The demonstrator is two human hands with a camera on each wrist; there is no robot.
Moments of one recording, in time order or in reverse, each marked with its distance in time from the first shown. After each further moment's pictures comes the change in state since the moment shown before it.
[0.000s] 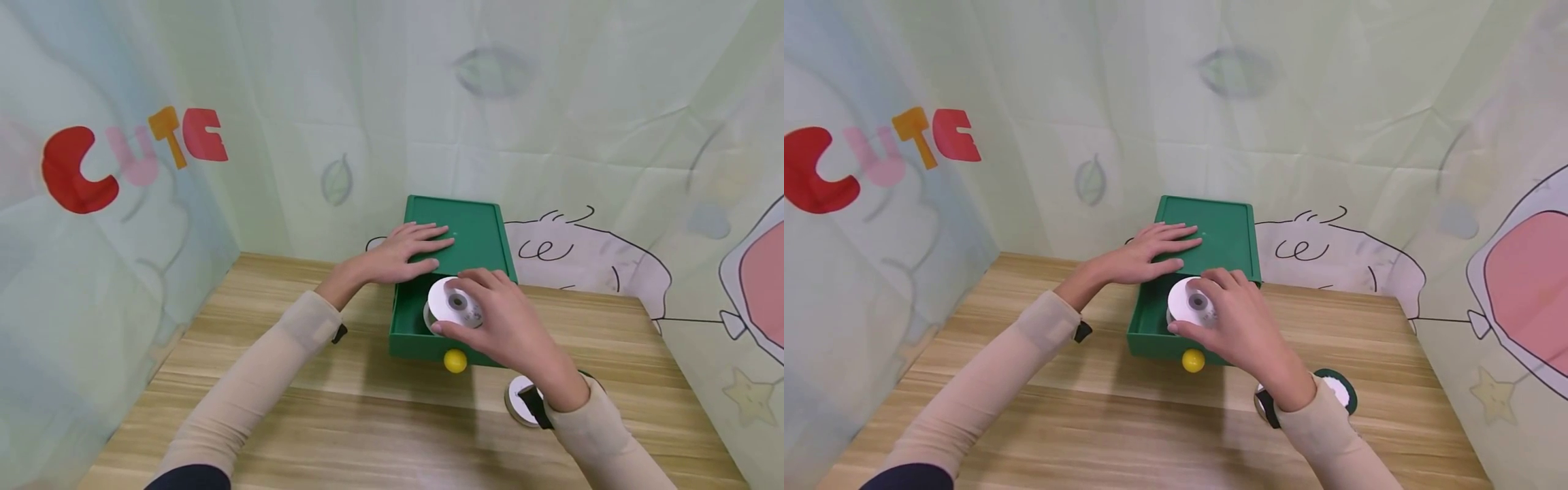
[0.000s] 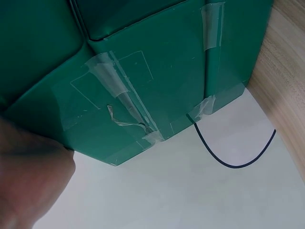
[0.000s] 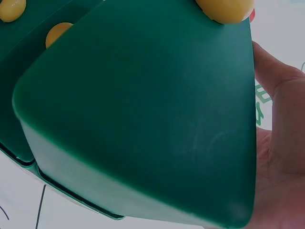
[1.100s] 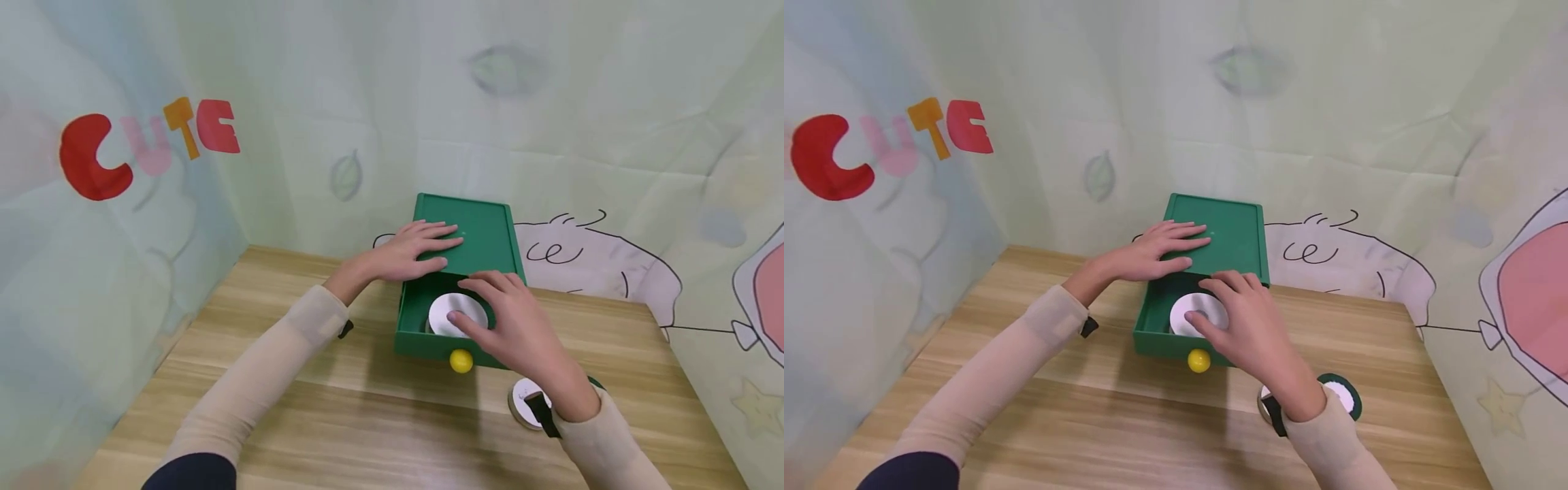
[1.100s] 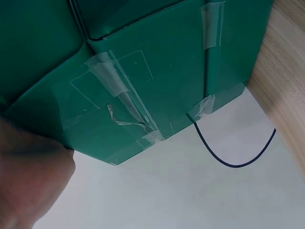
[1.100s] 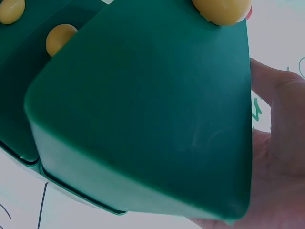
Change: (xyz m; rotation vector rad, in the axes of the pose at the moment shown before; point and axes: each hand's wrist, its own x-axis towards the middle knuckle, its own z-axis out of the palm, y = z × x) left_hand -0.005 0.003 -0.004 -0.003 -0.027 -0.023; right_hand -0.004 -0.005 0.000 -0.004 0.016 0.025
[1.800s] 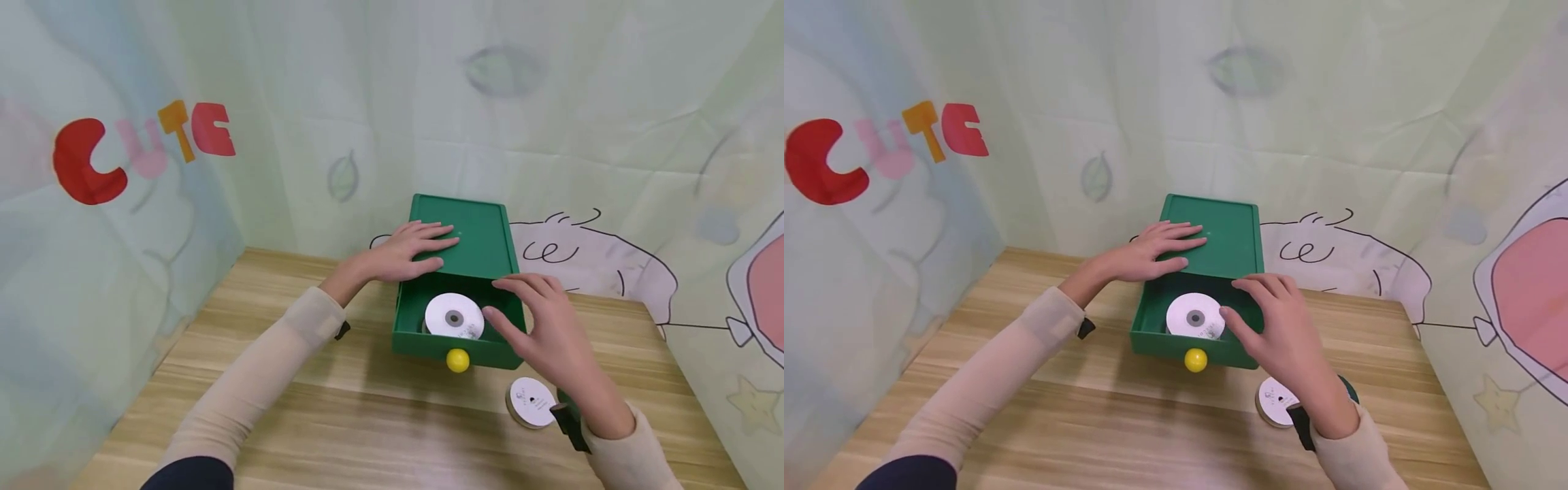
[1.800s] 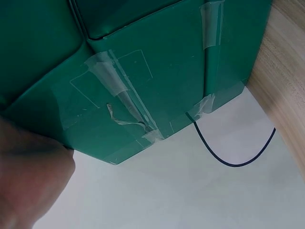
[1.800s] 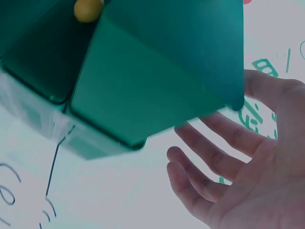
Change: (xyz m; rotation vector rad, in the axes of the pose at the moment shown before) left_hand 0.004 0.000 0.001 0.000 -0.008 -0.013; right_hand -0.030 0.022 -0.019 0.028 0.150 0.058
